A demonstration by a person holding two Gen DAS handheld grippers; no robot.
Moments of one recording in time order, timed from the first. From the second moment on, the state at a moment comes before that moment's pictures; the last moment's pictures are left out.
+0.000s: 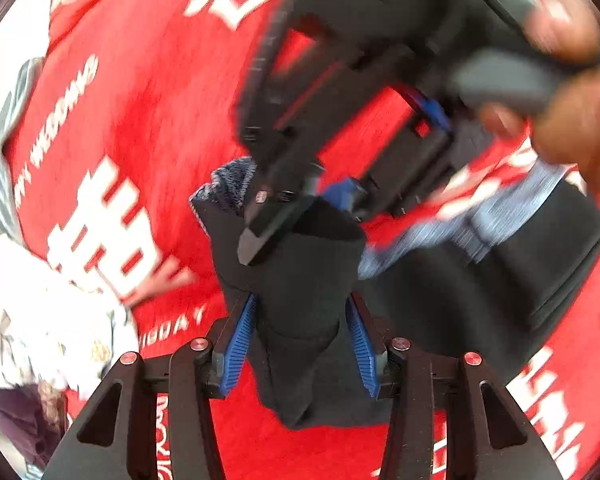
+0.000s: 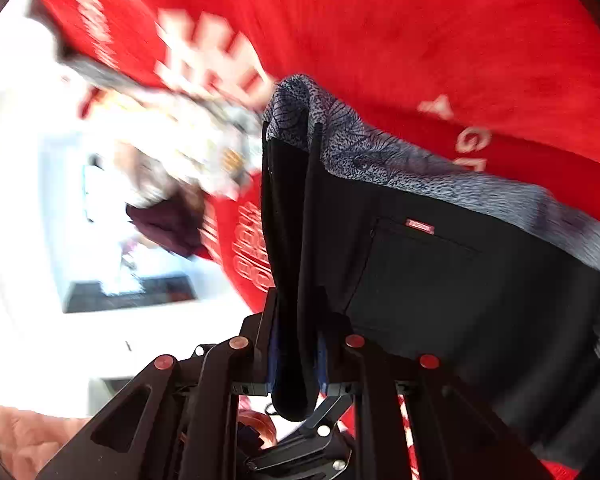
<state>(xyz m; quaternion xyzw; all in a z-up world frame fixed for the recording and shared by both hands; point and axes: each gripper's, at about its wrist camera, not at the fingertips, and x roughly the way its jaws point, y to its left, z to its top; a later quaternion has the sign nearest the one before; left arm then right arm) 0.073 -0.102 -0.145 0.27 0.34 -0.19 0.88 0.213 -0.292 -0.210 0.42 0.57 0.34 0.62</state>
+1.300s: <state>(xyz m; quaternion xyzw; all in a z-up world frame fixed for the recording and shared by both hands) 0.112 -0.190 -0.190 0.09 0.58 -0.19 0.78 0.051 -0.523 -0.276 0.39 0.59 0.11 0.69</state>
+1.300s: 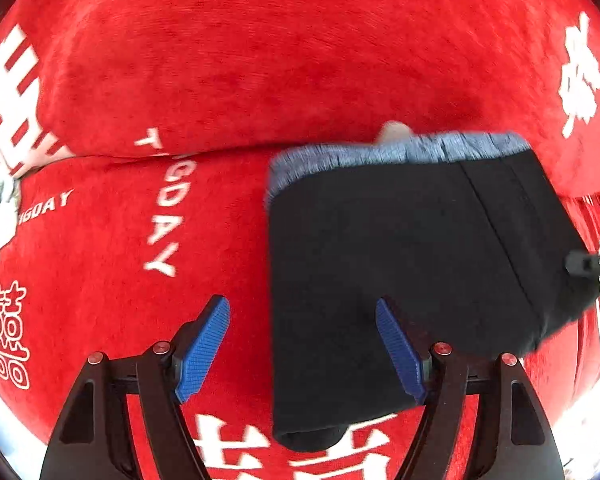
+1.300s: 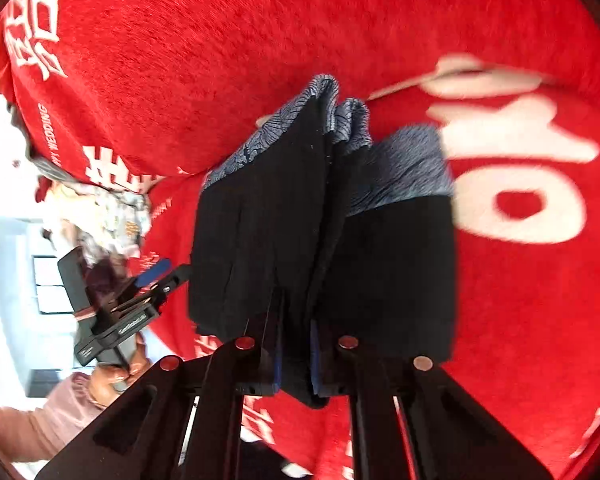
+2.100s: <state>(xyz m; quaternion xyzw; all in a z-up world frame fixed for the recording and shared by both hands) 0.214 -0.190 -0.233 0.08 0.61 -0.11 0.78 0.092 -0.515 -0.316 0.31 0.60 0.04 0.74</state>
